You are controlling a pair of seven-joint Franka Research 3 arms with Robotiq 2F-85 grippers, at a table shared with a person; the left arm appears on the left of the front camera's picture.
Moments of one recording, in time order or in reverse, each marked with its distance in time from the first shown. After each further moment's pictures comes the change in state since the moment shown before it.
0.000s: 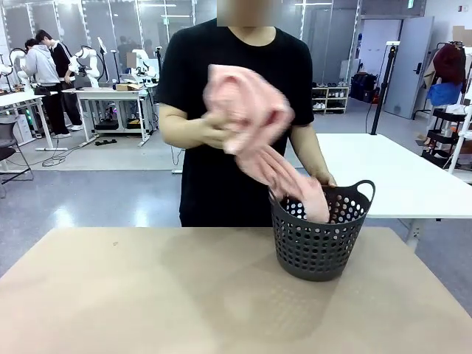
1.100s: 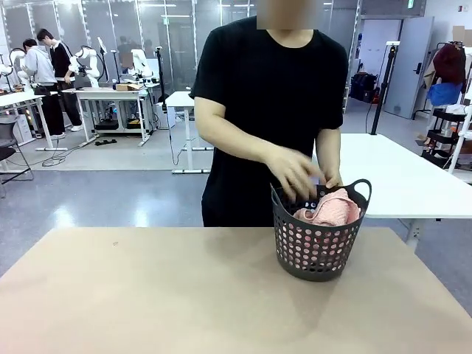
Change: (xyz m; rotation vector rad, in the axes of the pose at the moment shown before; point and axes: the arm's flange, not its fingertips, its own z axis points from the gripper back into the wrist) left arm 0.000 0.000 0.000 0.000 -0.001 0.000; right arm 0.000 0.000 0.000 0.001 0.000 -0.001
